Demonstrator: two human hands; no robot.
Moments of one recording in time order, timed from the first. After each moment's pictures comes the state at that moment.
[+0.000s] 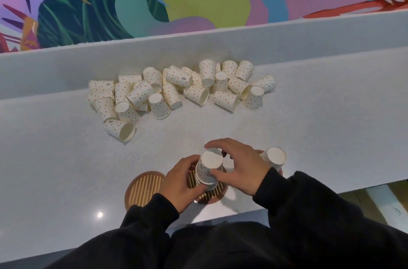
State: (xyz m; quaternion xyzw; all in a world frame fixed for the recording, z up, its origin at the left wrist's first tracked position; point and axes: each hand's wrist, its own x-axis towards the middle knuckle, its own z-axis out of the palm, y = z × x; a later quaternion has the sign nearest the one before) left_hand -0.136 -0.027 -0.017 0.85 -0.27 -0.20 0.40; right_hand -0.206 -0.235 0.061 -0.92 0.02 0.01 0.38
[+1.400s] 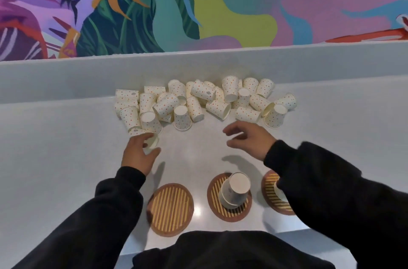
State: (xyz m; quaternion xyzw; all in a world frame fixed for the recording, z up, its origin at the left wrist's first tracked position) left_hand 0.024 0.079 -0.017 0.92 -0.07 -0.05 0.39; right_hand -0.103 -0.239 0.088 -0.88 0.12 0.09 0.45
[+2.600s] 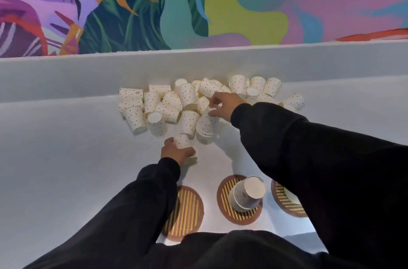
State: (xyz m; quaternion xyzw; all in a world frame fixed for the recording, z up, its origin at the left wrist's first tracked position) left_hand 0.044 0.009 -0.049 0.84 0.09 -0.27 0.47; right_hand 0.051 -0.218 0.060 -0.96 0.09 0.06 0.28
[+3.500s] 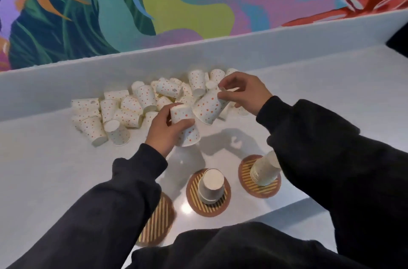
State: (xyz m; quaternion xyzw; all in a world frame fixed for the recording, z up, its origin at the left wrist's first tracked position) left_hand -0.007 -0.073 0.079 0.73 -0.14 -0.23 0.63; right_hand -0.081 -0.307 0.134 -0.82 0.18 -0.12 0.53
